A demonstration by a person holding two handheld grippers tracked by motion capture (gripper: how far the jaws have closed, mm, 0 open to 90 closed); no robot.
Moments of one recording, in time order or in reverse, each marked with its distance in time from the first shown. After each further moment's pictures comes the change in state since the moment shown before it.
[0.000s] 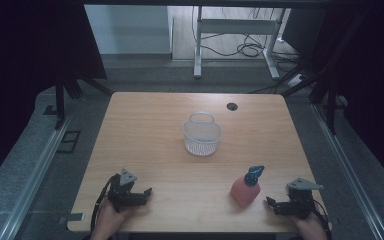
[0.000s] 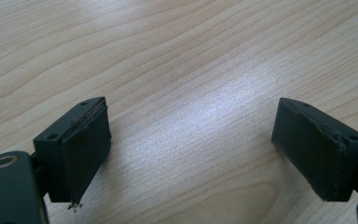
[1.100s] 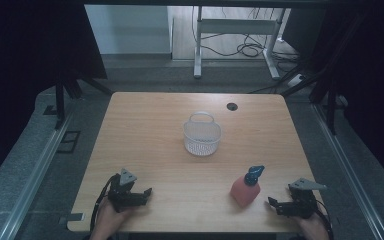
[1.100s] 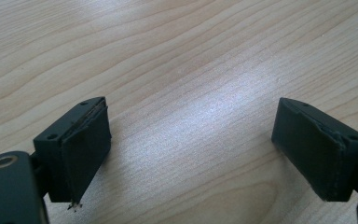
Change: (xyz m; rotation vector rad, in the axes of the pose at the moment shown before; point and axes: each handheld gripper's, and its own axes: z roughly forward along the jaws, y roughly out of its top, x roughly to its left) left arm 0.000 0.000 0.000 0.000 -0.003 0.003; right arm -0.003 0.000 -0.006 -0.005 0.028 0.010
